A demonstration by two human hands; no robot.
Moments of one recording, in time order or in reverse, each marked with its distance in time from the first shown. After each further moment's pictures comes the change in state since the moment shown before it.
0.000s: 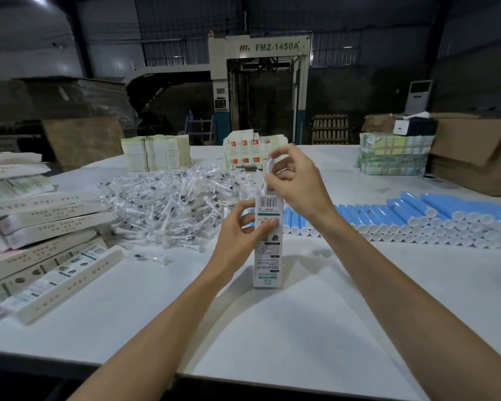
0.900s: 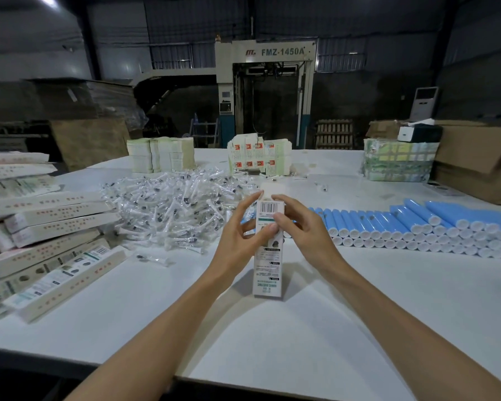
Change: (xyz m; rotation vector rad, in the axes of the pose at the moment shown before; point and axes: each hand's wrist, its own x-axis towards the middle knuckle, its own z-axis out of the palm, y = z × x) left_hand -0.006 0.005 -0.002 0.045 -0.058 0.116; right_hand -0.056 0.062 0.004 0.221 -0.179 0.069
